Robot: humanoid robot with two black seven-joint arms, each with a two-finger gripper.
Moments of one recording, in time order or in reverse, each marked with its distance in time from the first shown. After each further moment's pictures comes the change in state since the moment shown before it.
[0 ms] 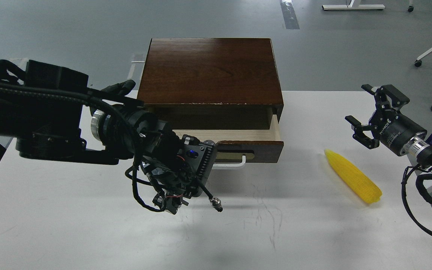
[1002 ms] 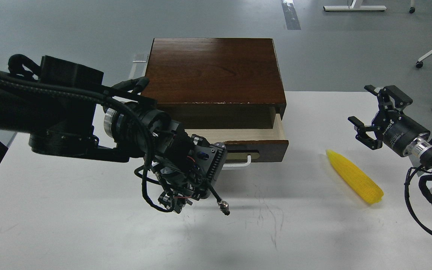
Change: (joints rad) left arm -0.031 -0.062 0.008 0.031 0.001 -0.002 0.003; right arm -0.004 -0.010 0.000 -0.001 0.000 0.000 0.000
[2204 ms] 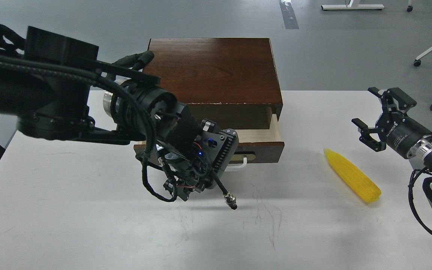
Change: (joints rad) left arm -0.139 0.052 -0.045 -0.048 0.000 -0.001 0.000; right arm -0.014 -0.016 0.004 -0.001 0.000 0.000 0.000
